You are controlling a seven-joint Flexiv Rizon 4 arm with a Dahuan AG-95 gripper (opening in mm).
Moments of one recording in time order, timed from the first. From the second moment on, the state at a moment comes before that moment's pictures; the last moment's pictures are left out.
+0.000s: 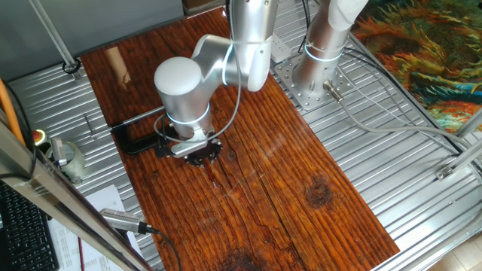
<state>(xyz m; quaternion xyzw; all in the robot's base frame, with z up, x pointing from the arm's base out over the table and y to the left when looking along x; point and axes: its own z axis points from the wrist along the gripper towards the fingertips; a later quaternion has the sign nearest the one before) 0.502 0.137 0.016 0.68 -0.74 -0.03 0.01</state>
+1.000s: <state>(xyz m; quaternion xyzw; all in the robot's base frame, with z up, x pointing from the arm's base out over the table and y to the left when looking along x) 0.505 0.143 0.008 0.67 -0.75 -0.03 0.01</state>
